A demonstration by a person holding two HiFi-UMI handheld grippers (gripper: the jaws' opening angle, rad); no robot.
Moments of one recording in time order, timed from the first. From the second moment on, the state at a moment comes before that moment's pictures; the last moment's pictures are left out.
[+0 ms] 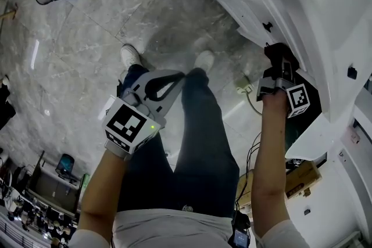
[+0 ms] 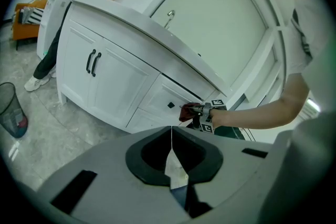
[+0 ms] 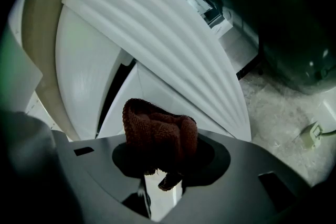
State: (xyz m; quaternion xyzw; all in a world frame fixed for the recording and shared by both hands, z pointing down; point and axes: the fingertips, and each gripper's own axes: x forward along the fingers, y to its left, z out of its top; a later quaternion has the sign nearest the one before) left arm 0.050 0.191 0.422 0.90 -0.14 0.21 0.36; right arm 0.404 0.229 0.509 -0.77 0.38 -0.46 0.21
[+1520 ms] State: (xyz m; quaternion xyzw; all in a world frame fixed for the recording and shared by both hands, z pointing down) left arm -0.013 0.156 0.438 0.89 -0.18 0.21 0.37; right arm 0.308 0.083 0.510 -0.73 0.49 -0.46 0.14
